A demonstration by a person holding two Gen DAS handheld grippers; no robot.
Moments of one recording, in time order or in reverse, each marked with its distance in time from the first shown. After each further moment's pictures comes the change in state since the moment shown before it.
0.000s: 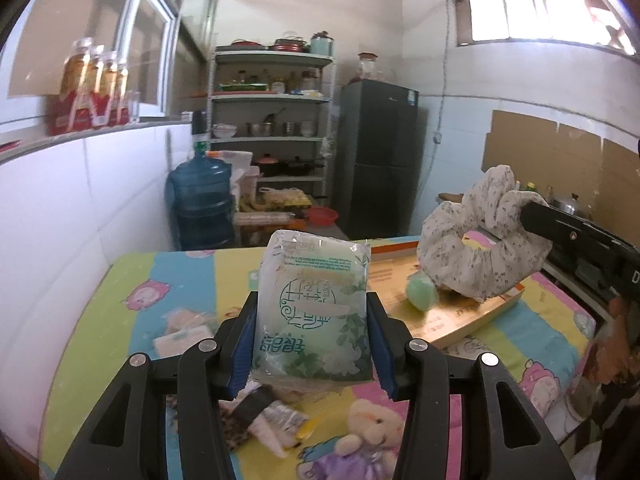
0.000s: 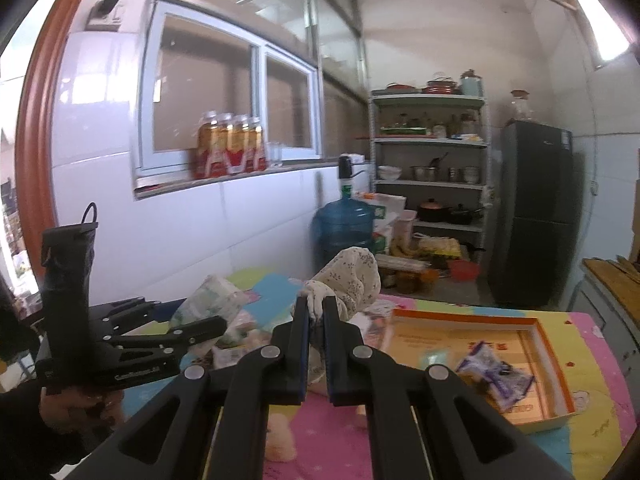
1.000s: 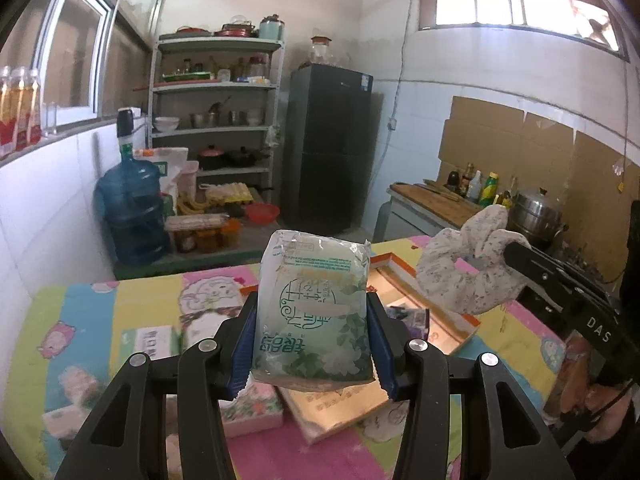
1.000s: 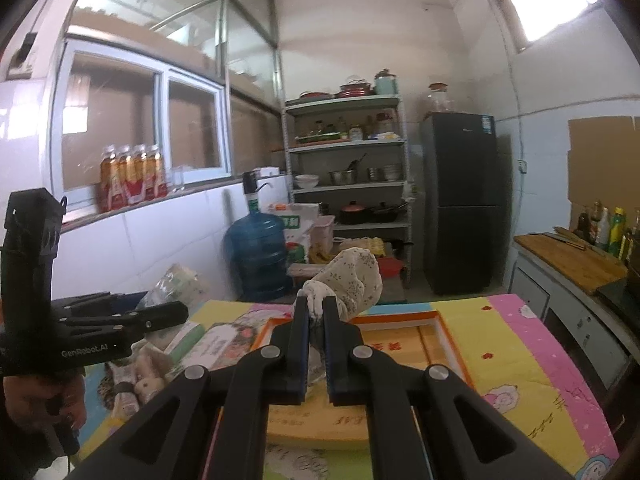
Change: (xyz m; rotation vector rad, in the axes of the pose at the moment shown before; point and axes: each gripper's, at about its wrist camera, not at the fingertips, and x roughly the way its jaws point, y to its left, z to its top) left arm 0.093 -0.096 0.064 0.026 0.065 -0.160; right arm -0.018 -0.136 -0.011 0.134 -0.049 -0.235
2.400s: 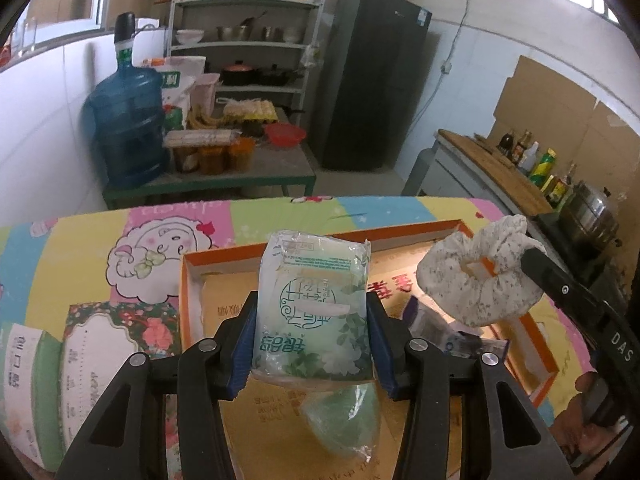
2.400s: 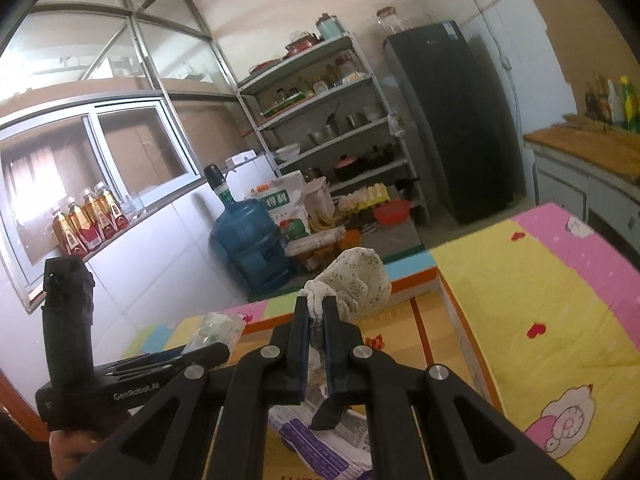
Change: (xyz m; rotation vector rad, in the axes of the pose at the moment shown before) left arm 0.202 0.008 -0.003 -0.151 0.273 0.099; right arm 0.150 -0.123 -0.045 0.346 0.159 0.121
